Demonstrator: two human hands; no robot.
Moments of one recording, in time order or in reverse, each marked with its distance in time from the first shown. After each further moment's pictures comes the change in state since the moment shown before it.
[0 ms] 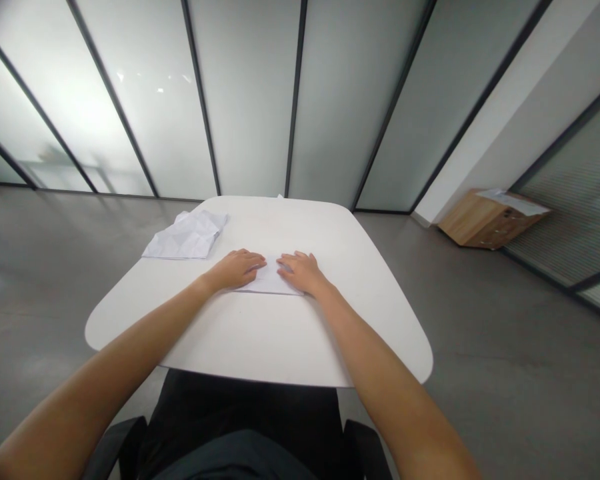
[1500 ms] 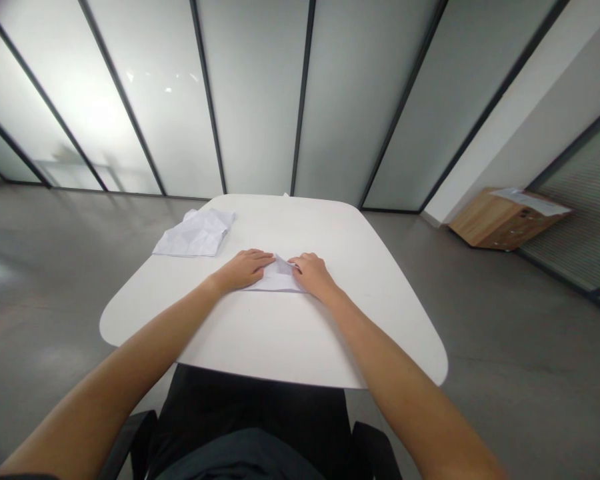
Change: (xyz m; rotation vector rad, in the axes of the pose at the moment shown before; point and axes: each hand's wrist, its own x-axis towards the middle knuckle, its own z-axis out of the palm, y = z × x) left_hand -0.005 0.000 0.007 -0.073 0.030 -0.021; right_hand -0.009 -0.010 -0.004 0.035 0.131 0.016
